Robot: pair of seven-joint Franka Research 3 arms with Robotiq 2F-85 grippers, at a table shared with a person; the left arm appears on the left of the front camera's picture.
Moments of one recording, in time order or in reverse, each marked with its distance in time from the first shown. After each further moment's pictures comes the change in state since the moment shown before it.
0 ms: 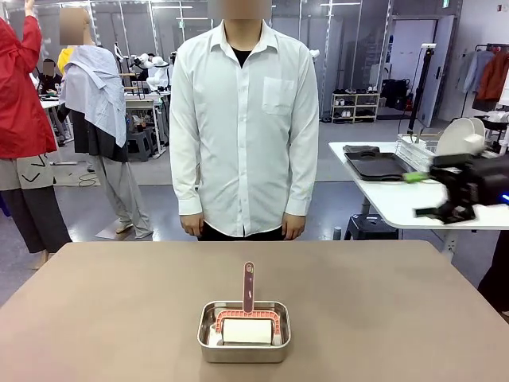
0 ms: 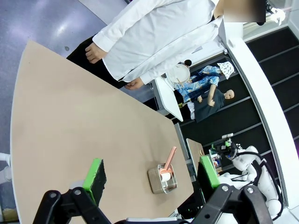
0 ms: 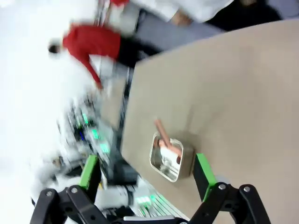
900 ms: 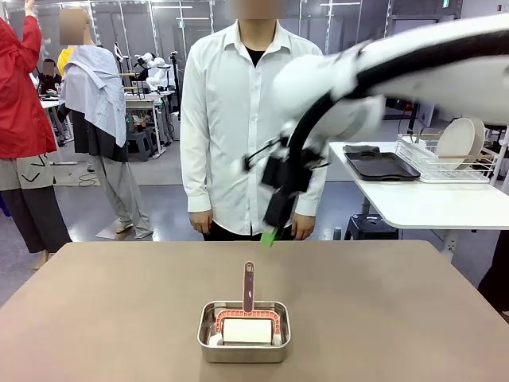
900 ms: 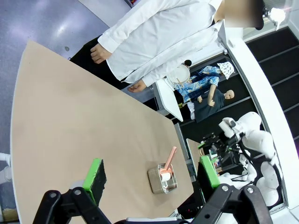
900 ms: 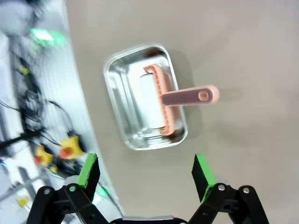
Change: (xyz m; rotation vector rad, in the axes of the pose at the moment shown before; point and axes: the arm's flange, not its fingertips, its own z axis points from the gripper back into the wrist) left arm 0.000 0.000 0.000 0.000 0.000 0.000; right arm -0.052 0.167 -0.331 -0.314 1.084 0.958
